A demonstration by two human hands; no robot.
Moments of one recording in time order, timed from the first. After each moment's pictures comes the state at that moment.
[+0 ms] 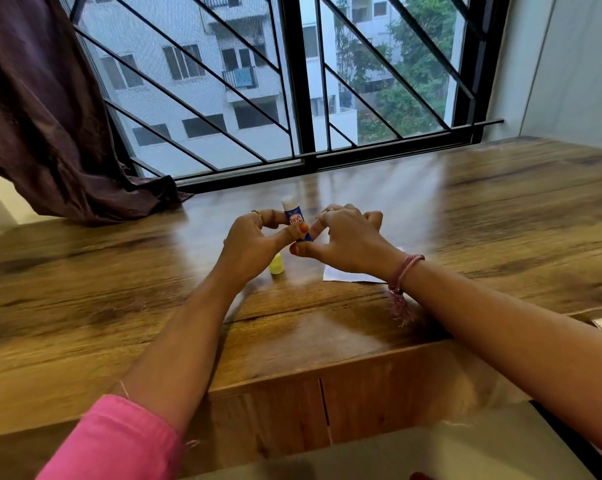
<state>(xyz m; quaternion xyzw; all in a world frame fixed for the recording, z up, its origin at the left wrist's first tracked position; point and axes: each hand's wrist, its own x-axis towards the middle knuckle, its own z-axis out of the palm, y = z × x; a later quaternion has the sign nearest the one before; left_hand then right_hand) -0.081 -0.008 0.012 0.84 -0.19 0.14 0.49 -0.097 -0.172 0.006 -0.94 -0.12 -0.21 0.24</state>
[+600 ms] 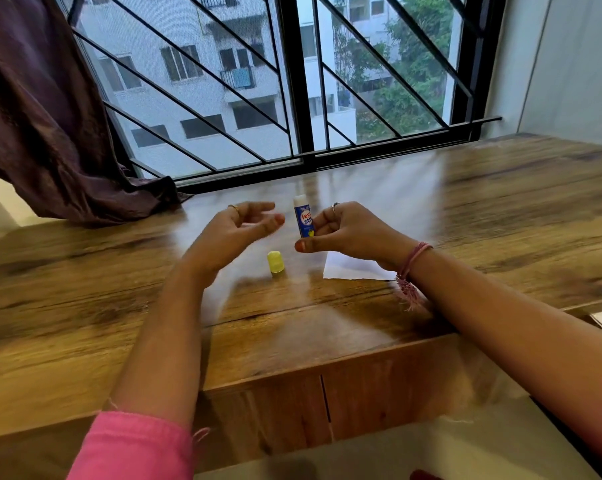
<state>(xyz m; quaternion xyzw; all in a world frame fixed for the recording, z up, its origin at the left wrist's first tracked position) -0.073 0.025 0.027 0.84 -0.20 0.02 0.50 -0.098 -0.186 0.015 -0.83 -0.16 -0.04 0.53</state>
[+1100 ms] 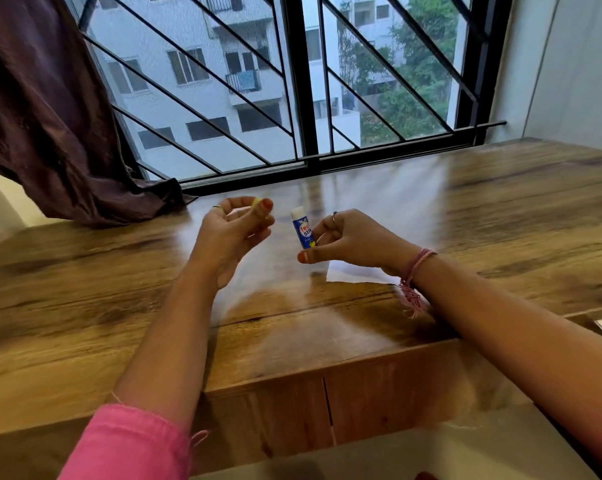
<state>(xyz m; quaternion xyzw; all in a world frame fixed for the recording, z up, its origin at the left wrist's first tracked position) -0.065 0.026 0.020 0.64 -0.16 0.03 0.75 -0.098 -0.185 0.011 -0.85 -0.17 -0.03 0.50</state>
